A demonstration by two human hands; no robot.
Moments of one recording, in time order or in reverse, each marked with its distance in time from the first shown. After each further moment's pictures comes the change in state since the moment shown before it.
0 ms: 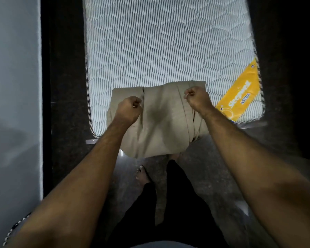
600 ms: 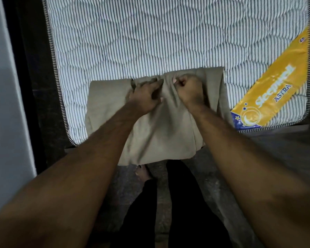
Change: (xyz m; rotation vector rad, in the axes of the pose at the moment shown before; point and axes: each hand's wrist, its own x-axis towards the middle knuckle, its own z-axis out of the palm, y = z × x) left_hand 0.159 -0.011 0.120 0.499 -0.377 0.171; right_hand 0.124 0.047 0.099 -0.051 0.049 -0.009
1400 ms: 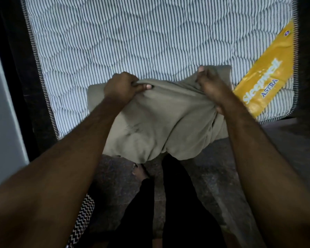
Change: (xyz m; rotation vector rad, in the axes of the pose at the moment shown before) left_hand 0.007 0.010 -0.038 -0.113 0.211 -0.029; right_hand 0.010 0.049 -0.102 0.228 -0.136 0.227
